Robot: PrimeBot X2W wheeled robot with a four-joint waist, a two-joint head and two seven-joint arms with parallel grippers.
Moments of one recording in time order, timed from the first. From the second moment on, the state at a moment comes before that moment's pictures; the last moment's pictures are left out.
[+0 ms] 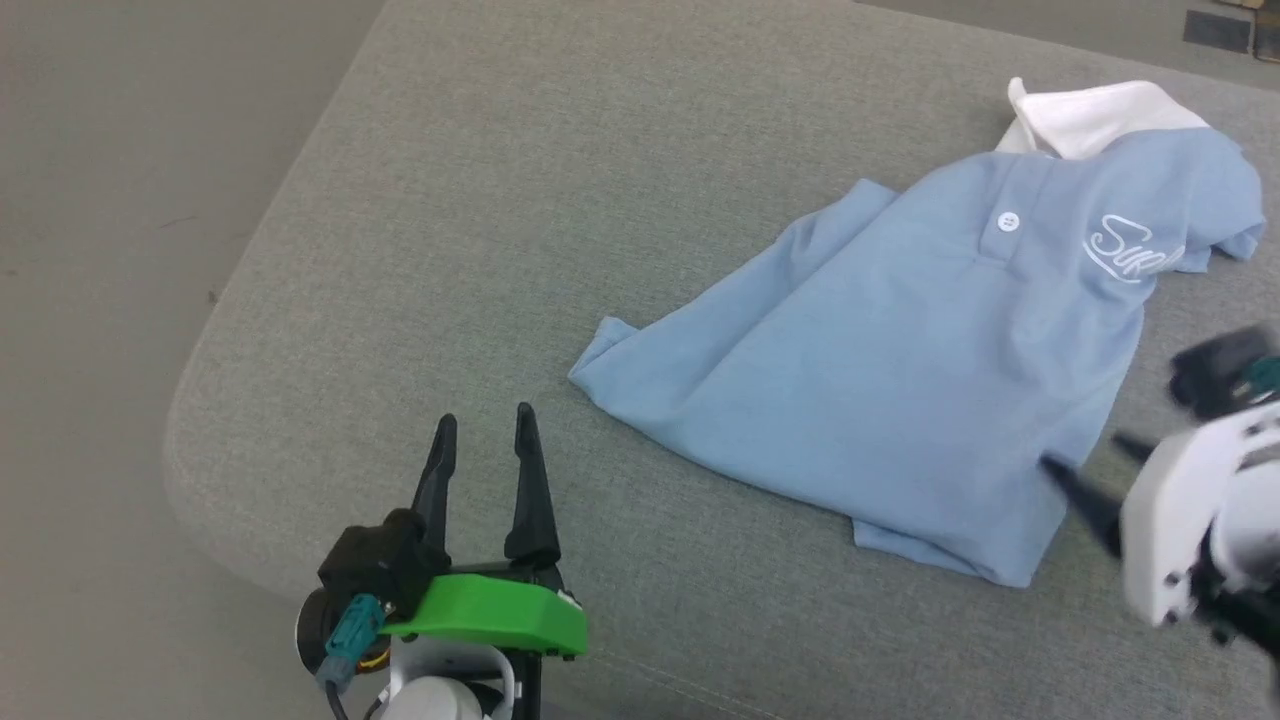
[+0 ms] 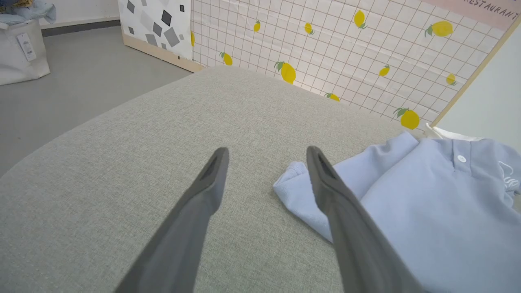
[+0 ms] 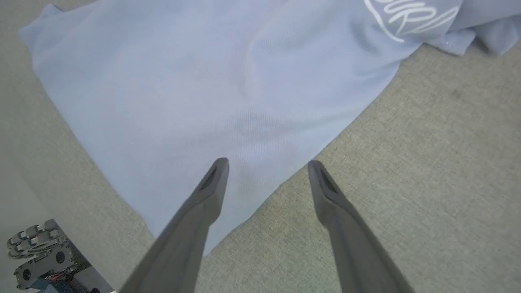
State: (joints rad) left arm -0.05 0.05 -0.33 -0.04 -0.39 0.24 -0.26; right arm -0.15 -0.43 0.02 -0.18 0.47 0.13 0.87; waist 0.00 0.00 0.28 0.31
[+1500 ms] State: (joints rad) left arm 0.05 0.05 -0.25 0.00 -0.34 0.20 -0.26; right arm 0.17 -0.14 -0.43 -0.28 0.30 0.13 0.74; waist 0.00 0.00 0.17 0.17
